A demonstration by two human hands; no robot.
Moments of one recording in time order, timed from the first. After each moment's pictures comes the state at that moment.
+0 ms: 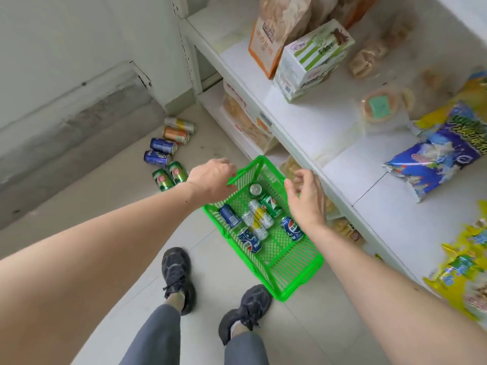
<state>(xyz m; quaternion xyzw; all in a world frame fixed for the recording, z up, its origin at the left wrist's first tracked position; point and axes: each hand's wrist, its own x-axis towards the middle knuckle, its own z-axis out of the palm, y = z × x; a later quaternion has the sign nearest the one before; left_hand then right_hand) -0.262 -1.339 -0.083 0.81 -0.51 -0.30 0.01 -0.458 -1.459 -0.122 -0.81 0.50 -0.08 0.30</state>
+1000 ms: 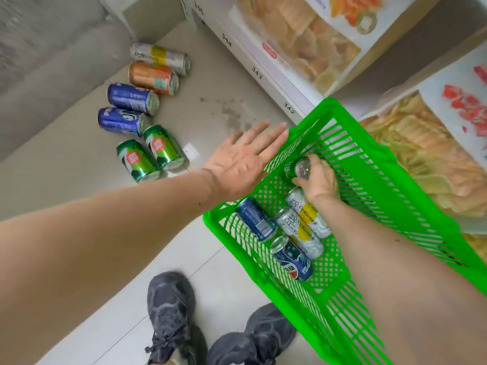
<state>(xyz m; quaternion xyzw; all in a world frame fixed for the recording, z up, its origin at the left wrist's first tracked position) -0.215 -1.369 -0.438 0.71 -0.67 -0.19 -0.03 -0.378 -1.491 -0.512 -0.78 0.54 0.15 0.28</state>
